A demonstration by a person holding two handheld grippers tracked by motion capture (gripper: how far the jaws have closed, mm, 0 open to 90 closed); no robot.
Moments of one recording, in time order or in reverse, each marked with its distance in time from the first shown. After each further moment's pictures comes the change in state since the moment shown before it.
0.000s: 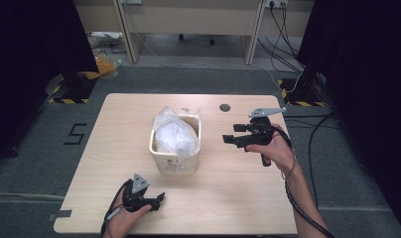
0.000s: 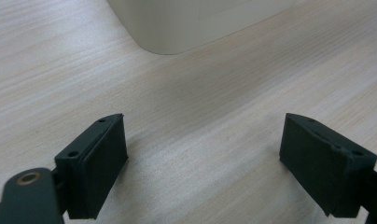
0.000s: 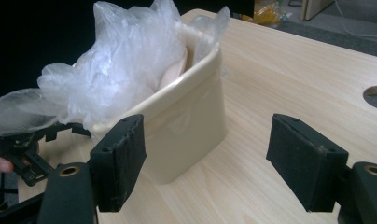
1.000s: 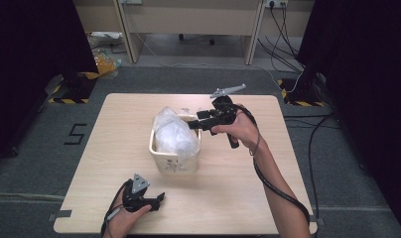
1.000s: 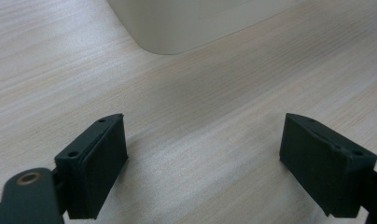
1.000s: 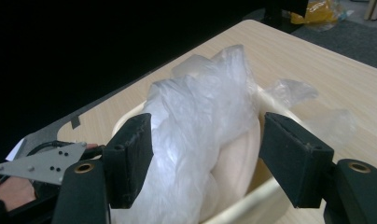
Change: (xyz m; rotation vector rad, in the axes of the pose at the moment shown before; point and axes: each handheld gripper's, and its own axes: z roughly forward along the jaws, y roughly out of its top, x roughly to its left) left arm 0.000 0.000 0.000 -0.002 0.001 0.000; right arm 0.035 0.076 0.071 0.055 0.159 -0.039
